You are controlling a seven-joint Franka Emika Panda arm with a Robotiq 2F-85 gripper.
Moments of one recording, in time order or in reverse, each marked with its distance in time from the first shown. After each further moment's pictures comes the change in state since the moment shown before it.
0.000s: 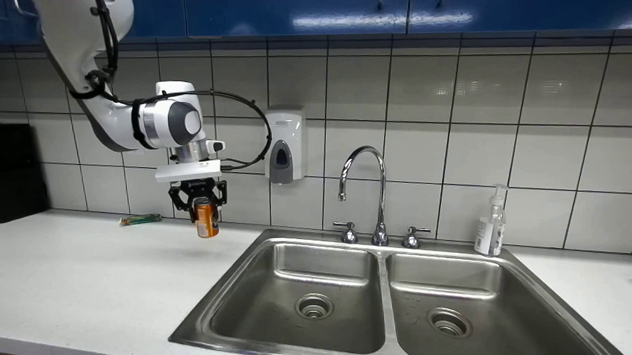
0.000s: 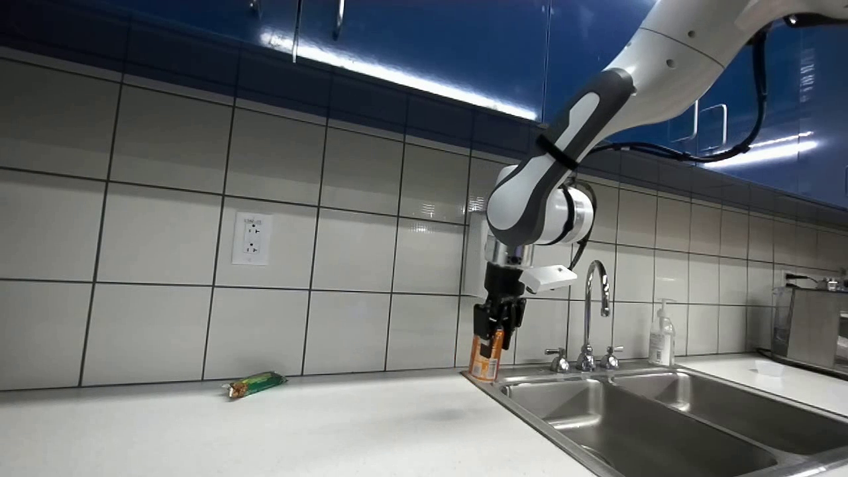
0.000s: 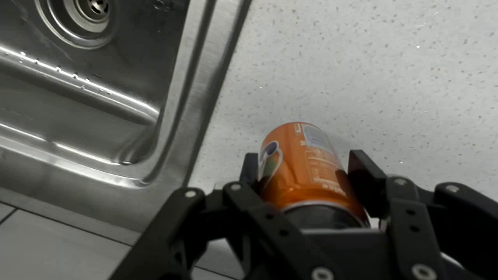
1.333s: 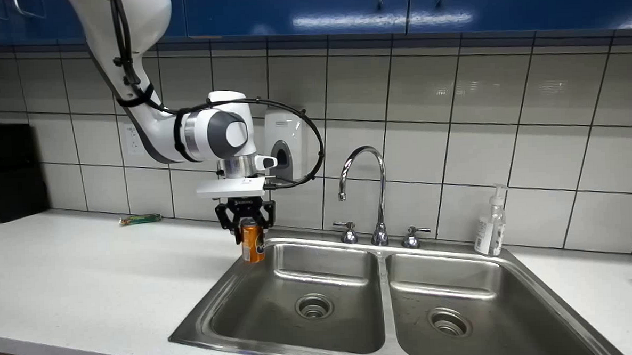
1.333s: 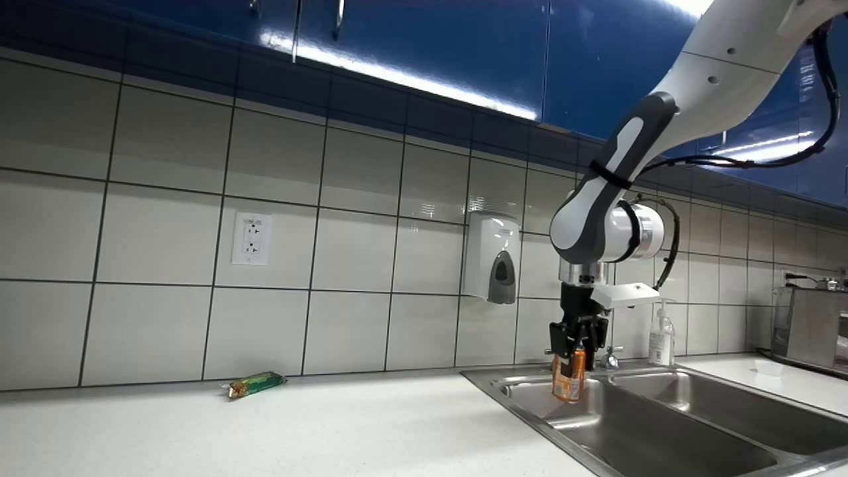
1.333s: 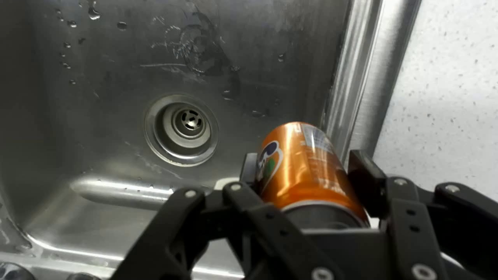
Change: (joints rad) arm -0.120 -0.039 -0.140 -0.118 0.025 0.000 0.001
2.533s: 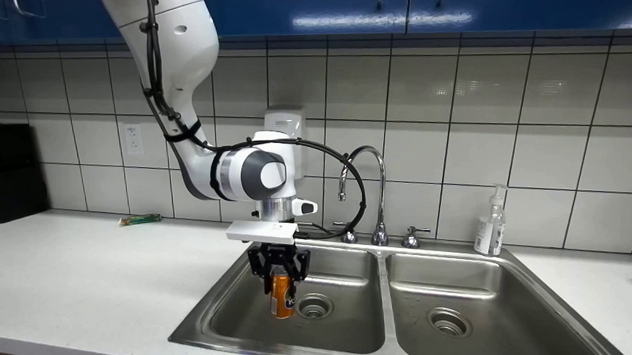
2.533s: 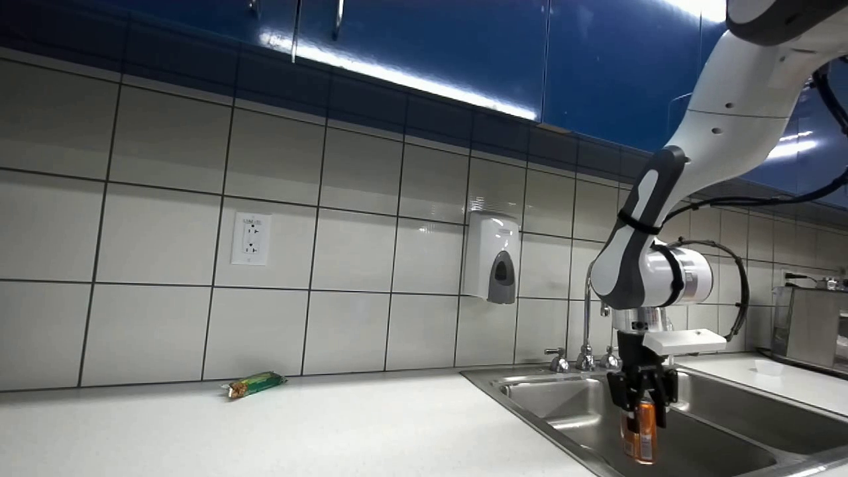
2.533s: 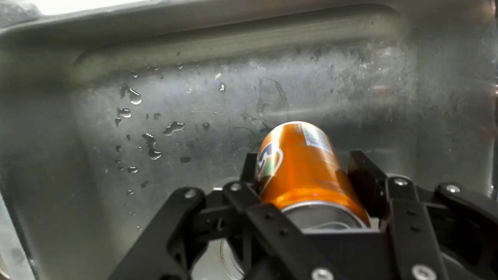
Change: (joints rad) arm -0.100 0.147 -0.097 -0.016 0.036 0.000 0.024
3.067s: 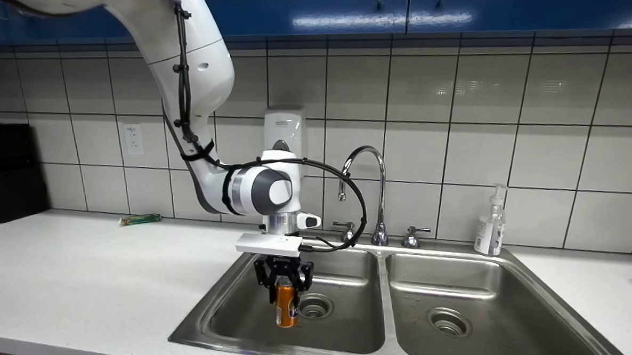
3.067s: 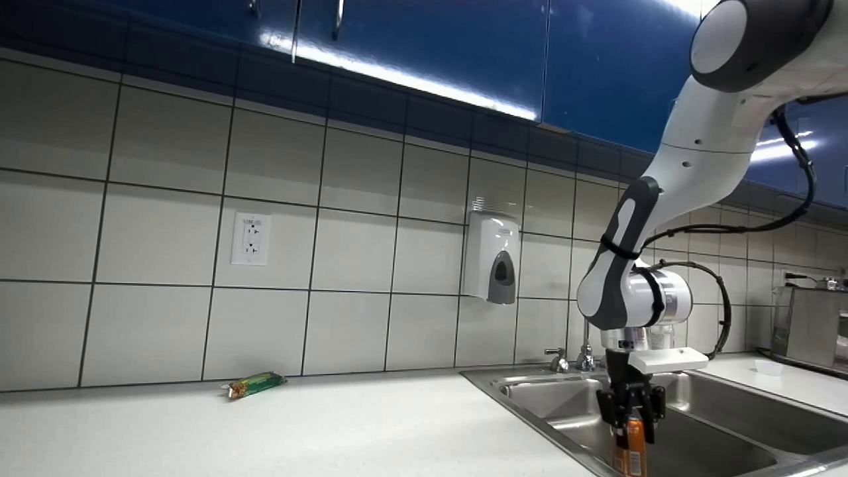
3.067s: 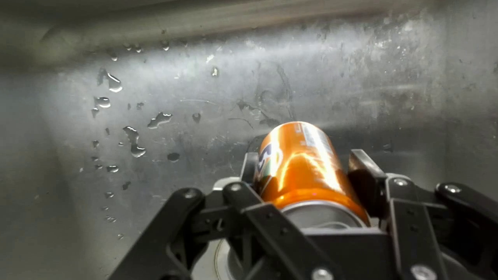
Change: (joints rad) arm -0.001 0.156 0.014 0.124 0.029 0.000 0.000
